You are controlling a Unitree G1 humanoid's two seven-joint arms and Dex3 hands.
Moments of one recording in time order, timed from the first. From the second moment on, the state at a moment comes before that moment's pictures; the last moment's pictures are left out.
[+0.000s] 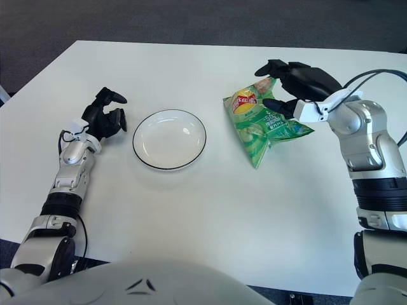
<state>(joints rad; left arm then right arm) -0.30 0.17 0.10 0.43 -0.11 -0.35 -0.24 -0.43 -0.87 -0.02 0.00 -0.46 -0.22 0.44</state>
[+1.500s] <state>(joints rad) -0.28 0.16 0.10 0.37 -0.12 -0.35 -0.24 -0.39 -0.85 0.15 -0.06 -0.37 -0.13 0.76</state>
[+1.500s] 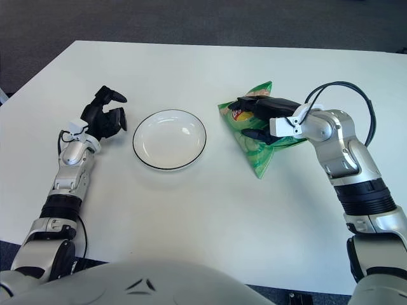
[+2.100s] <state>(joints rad) -0.26 0.16 0.10 0.34 -0.11 -0.35 -0.22 -0.40 -0.92 0.21 0.02 -0.41 -0.16 0.78</state>
